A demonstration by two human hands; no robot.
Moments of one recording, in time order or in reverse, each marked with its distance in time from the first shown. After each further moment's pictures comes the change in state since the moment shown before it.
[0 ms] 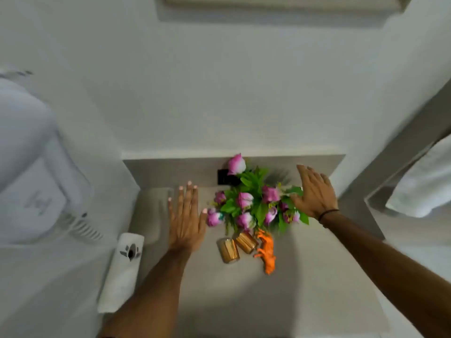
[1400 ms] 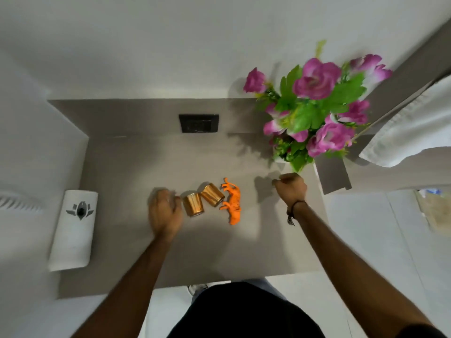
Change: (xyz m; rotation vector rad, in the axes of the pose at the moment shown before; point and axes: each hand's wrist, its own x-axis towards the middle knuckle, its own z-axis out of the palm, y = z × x) left_hand -0.062 0.046 0.081 -0.531 -0.033 -0.558; right_hand -0.062 0.036 0.086 0.794 -0.189 0.822
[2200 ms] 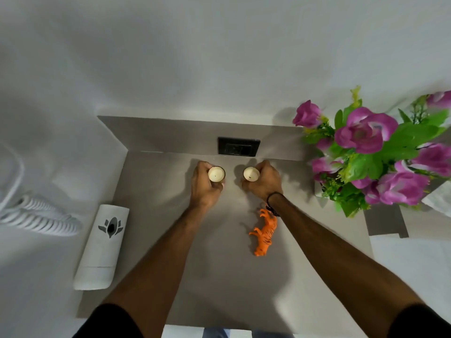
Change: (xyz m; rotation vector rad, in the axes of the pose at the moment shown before) left_hand 0.121 0.064 0.015 -0.186 -0.071 0.050; right_hand 0.025 -0.119 0.144 -0.243 -0.245 -0.433
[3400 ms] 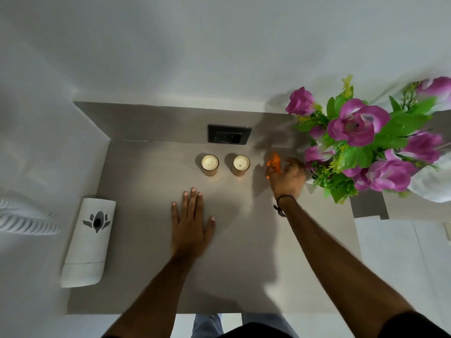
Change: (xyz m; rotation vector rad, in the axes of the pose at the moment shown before) left_hand -0.109 -0.104 0.001 0.799 -0.157 0.320; right_hand -0.016 0.048 -0.028 0.002 0.514 0.161
